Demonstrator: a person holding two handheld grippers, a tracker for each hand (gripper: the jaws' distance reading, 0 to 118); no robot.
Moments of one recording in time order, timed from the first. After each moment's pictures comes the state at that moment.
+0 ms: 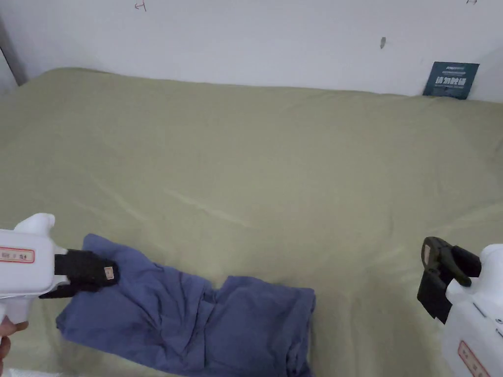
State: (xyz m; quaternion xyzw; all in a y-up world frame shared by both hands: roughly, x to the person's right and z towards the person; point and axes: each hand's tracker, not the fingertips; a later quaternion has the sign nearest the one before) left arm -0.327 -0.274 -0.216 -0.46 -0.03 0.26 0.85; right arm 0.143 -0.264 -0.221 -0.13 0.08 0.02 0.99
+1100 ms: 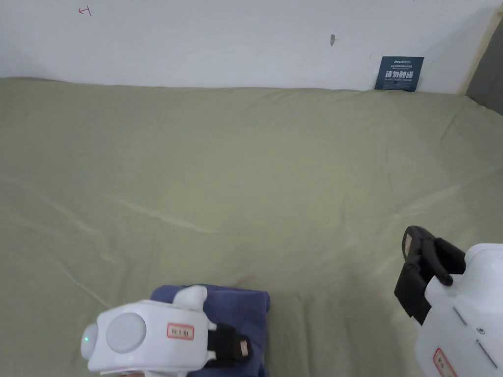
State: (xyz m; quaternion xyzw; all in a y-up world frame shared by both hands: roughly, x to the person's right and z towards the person) left arm -0.123 -0.412 -0.262 -0.56 -0.25 0.29 0.74; right arm 0.178 -0.257 -0.201 -0.10 0.05 -0.02 0.99
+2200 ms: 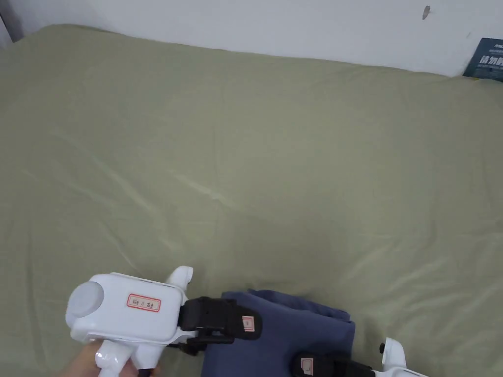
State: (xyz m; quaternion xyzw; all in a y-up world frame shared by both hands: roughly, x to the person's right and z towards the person) left arm -0.274 -0.431 -0.314 -0.52 -0.32 0.42 0.67; right arm 0.127 -0.519 -0.338 -0.48 0.40 -0.45 0.64
